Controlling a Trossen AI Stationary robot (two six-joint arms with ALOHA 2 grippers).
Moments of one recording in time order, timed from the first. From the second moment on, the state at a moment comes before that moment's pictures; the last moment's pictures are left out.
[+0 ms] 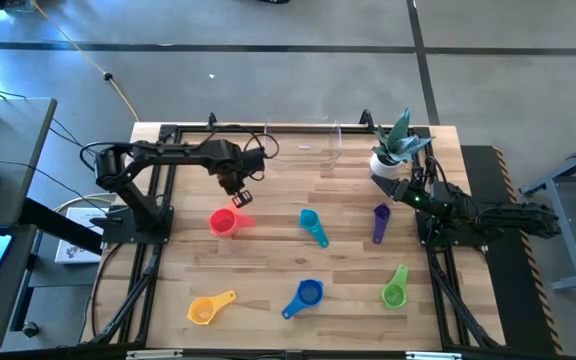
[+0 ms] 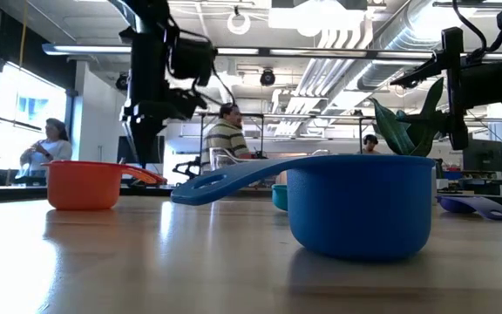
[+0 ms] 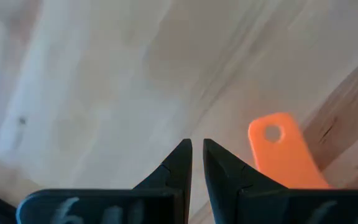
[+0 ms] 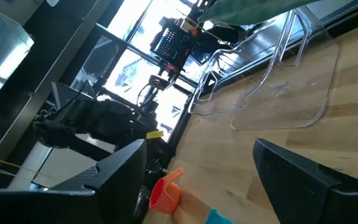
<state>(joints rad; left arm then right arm) 0.34 1.65 1.12 -1.02 -0.14 -0.23 -0.11 0.13 0.02 0.09 0.42 1.04</state>
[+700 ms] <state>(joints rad) 0.32 1.65 1.04 -0.99 -0.05 -0.33 -0.11 0.13 0.02 0.09 0.42 1.04</state>
